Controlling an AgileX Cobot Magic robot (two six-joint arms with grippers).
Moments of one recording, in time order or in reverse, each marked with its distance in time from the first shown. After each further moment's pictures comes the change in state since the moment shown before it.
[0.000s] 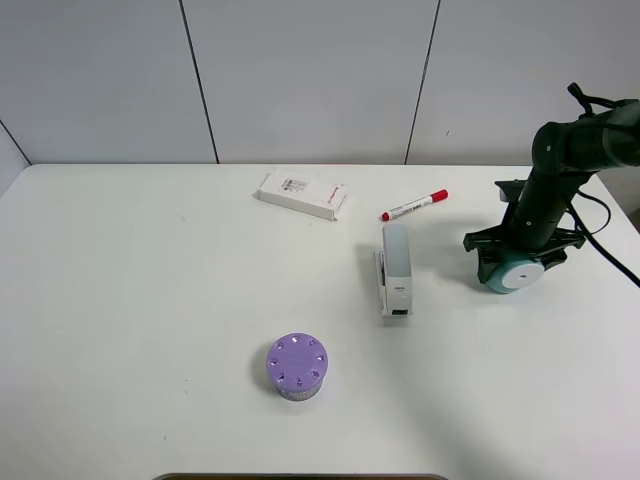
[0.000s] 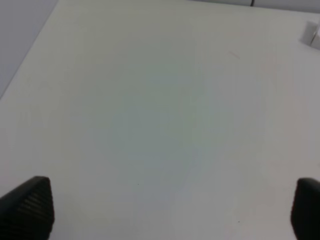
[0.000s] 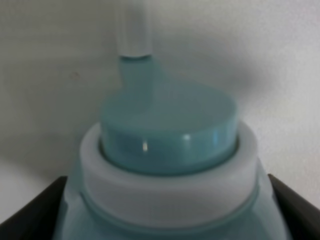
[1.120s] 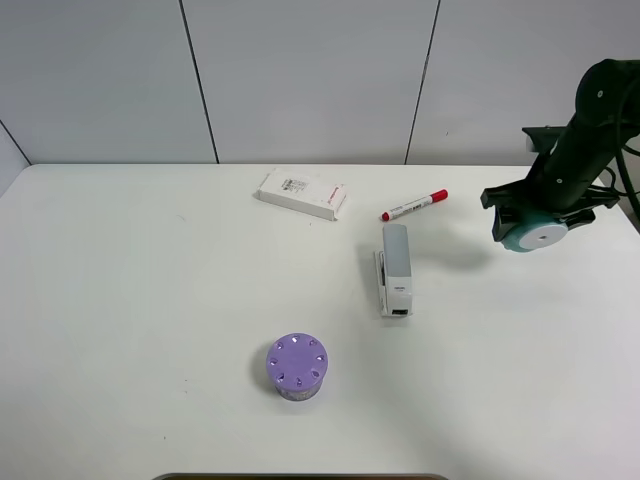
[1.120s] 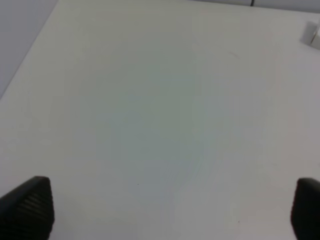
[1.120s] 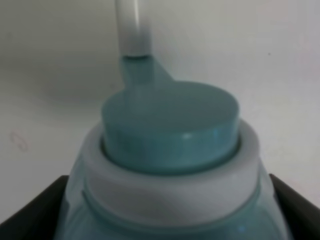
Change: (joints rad) left arm 0.000 0.000 0.000 0.000 0.000 0.000; right arm 0.000 -0.240 0.000 0.014 0.043 -0.005
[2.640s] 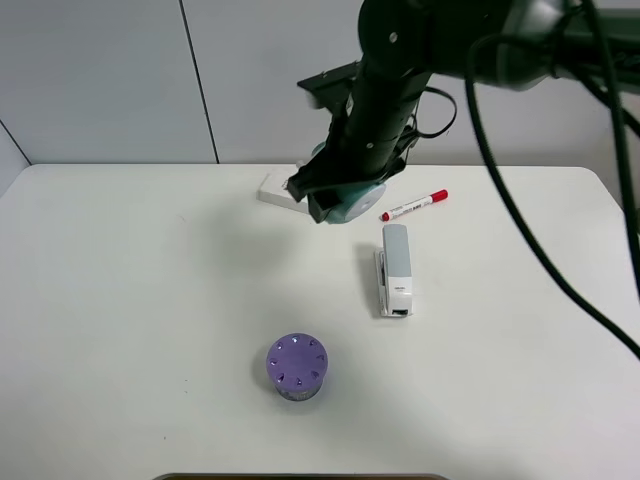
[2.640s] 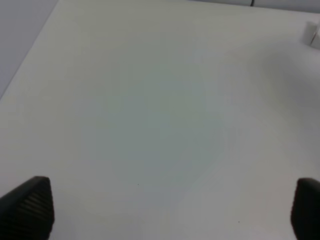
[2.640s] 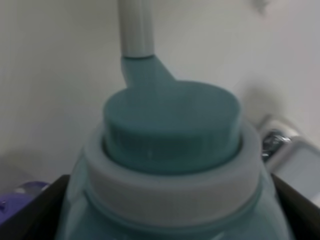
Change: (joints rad) left arm 0.000 0.000 0.000 0.000 0.000 0.000; right arm 0.658 0.083 -0.361 0.018 0.158 -0.015
